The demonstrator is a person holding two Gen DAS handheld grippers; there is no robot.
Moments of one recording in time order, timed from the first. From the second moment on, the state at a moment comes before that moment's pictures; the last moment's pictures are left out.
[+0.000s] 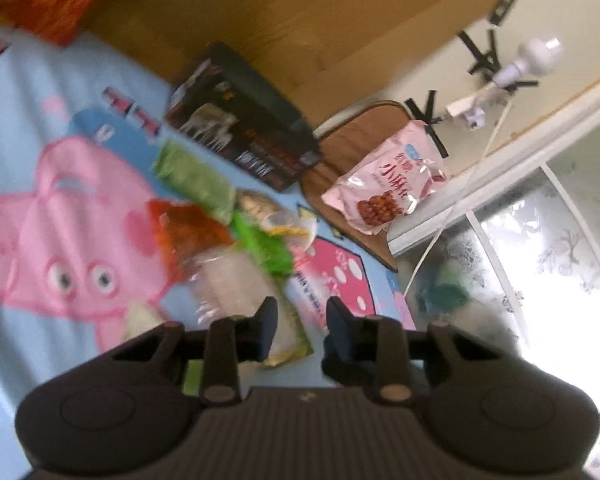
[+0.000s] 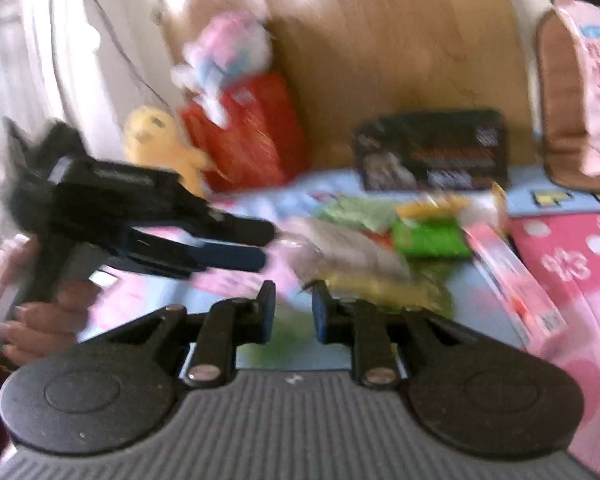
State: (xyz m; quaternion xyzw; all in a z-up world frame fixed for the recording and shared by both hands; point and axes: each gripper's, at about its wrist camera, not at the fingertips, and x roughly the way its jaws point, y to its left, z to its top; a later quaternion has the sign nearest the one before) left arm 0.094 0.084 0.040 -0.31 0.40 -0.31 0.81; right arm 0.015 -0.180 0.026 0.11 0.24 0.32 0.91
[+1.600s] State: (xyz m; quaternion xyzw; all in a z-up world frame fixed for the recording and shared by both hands) left arm 0.098 0.098 0.036 -0.32 0.38 -0.27 0.82; right arm 0.030 -0.270 0.012 0.24 0.26 0.18 0.92
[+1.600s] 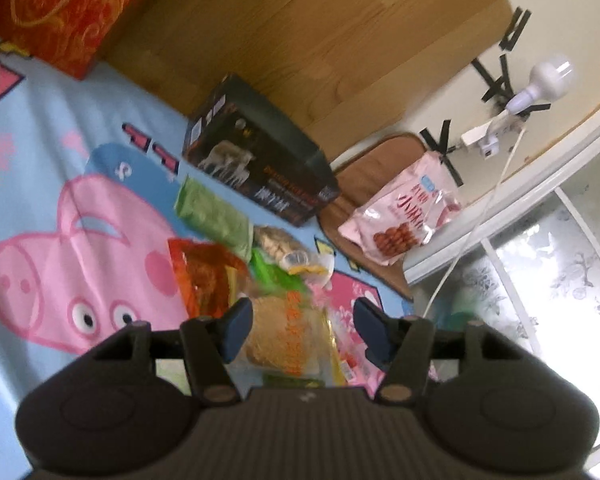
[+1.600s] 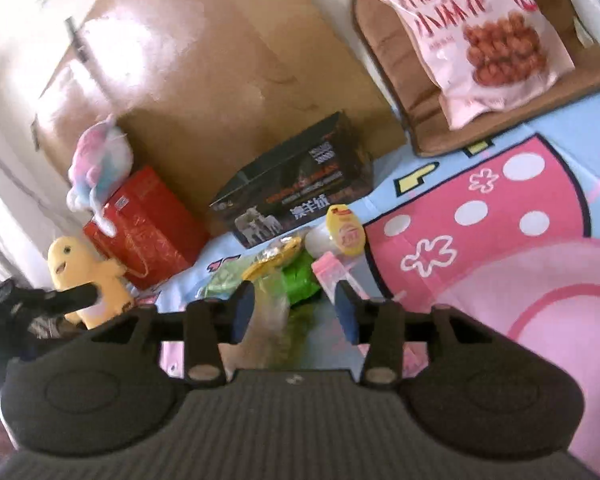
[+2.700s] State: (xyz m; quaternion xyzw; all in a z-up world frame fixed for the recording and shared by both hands) left arm 0.153 0.052 0.092 -0.21 0.35 -0.29 0.86; right arm 0.084 -0.177 0.044 -0.03 0.17 0.27 0.95
